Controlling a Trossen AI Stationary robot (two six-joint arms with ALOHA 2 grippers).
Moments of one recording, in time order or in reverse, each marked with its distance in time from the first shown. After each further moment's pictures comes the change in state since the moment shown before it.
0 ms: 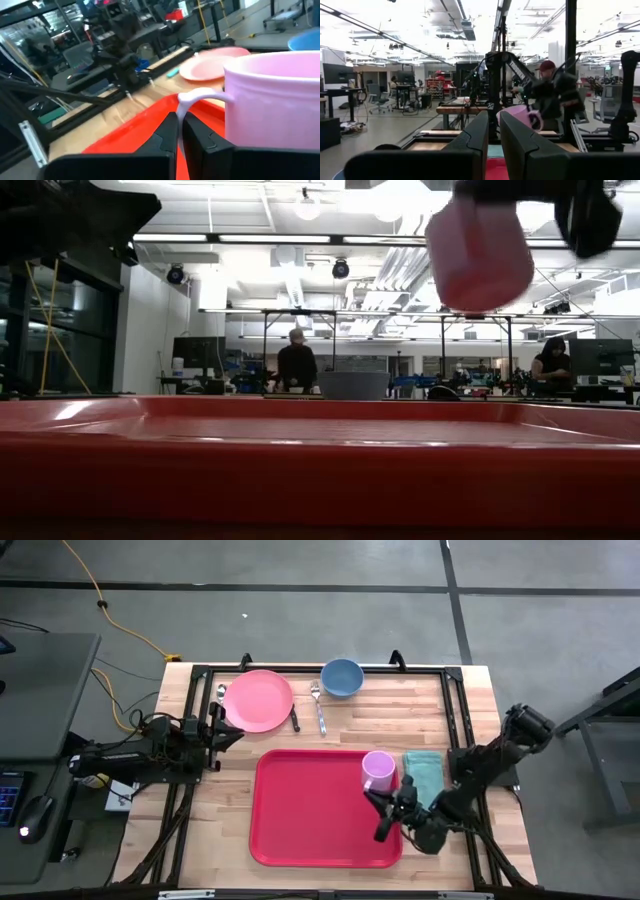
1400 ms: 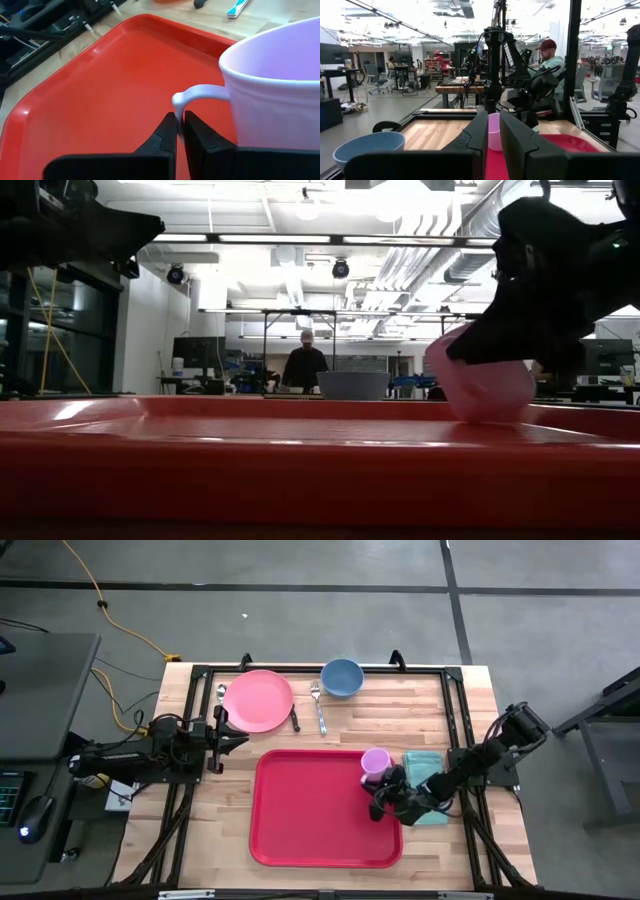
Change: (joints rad) left arm 0.000 0.000 0.000 -0.118 0.006 0.018; right arm -0.196 0.032 -0.217 -0.032 -0.444 0.243
